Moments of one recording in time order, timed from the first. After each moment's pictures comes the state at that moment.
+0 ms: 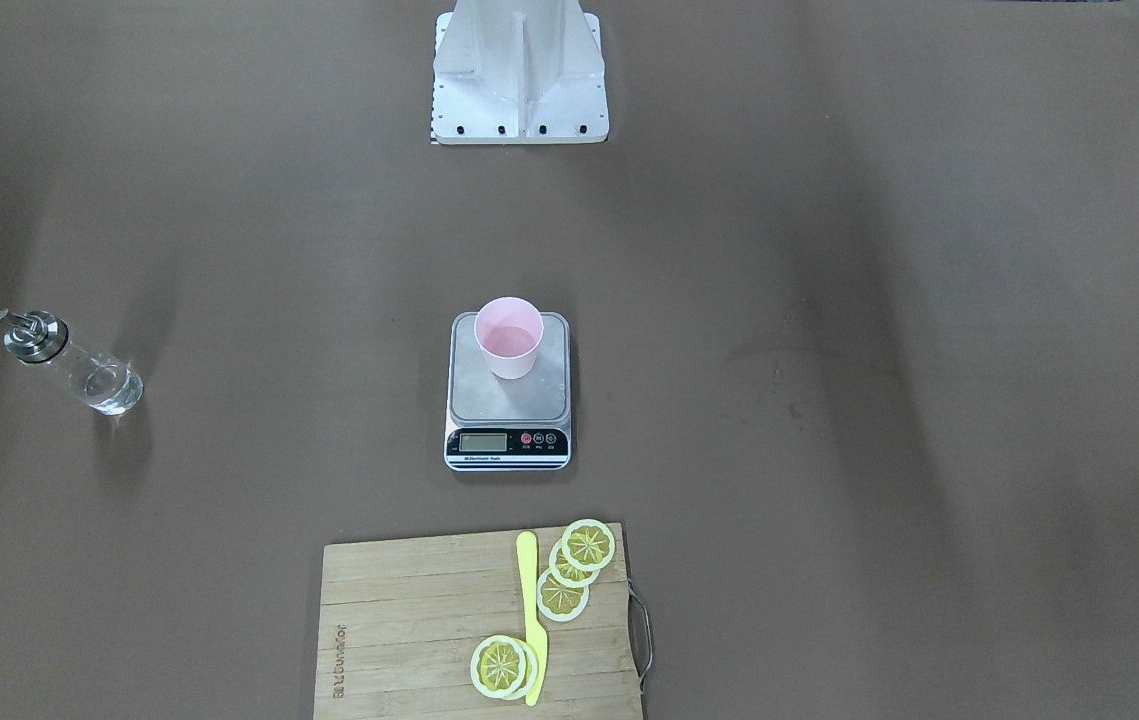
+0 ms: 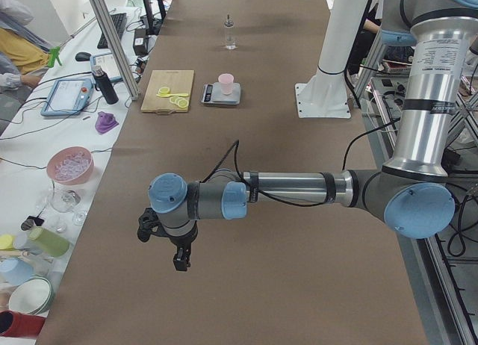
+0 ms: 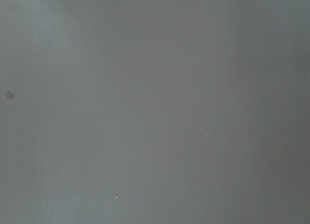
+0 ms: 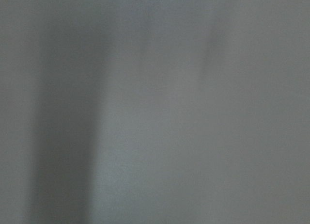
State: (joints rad) left arm -1.63 -1.68 -1.46 -1.54 -2.31 0.12; right arm 1.57 -1.61 1.78 -1.82 2.23 -0.30
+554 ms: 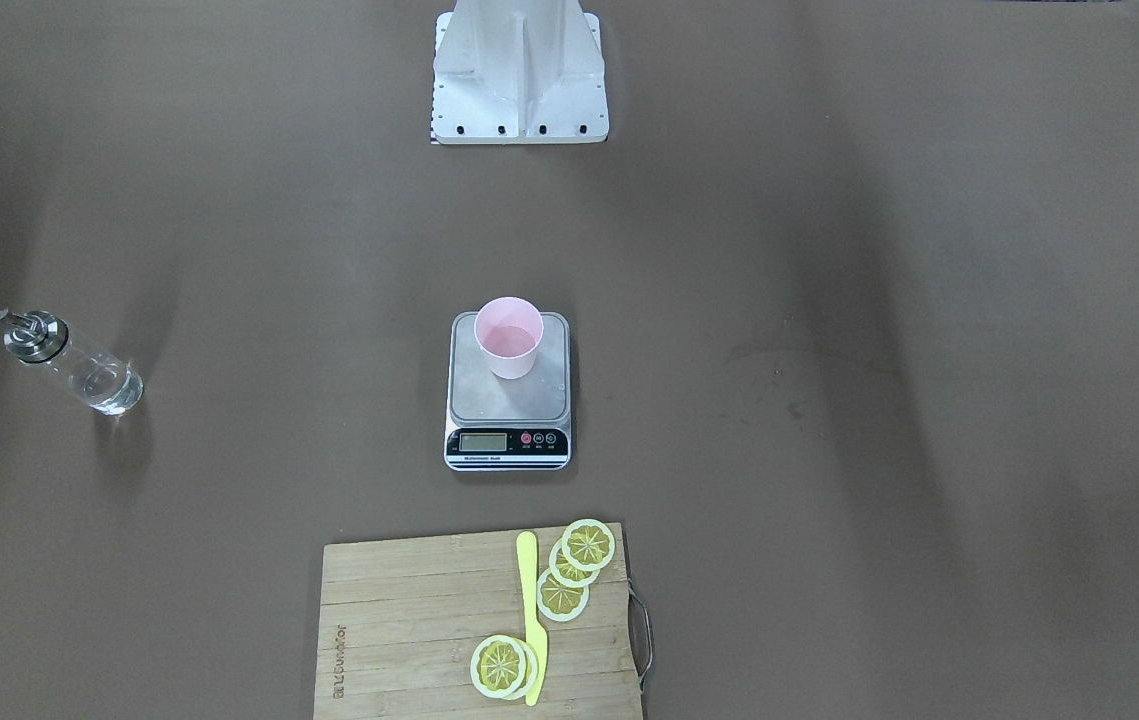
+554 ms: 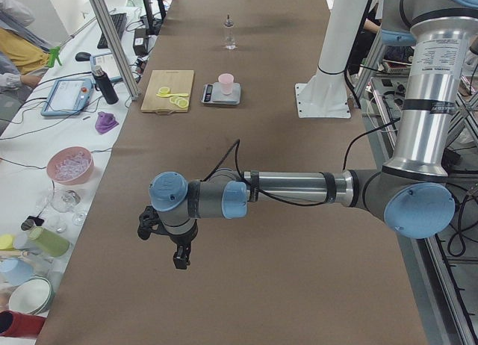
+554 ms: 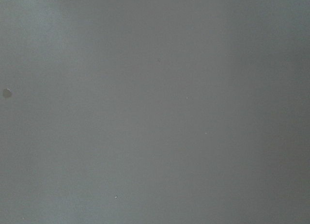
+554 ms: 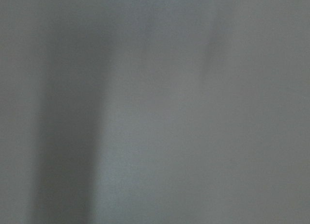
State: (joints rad) left arm -1.62 -1.68 -1.47 -1.54 -2.32 0.12; right arm 1.57 -1.61 1.78 -1.82 2.24 -0.30
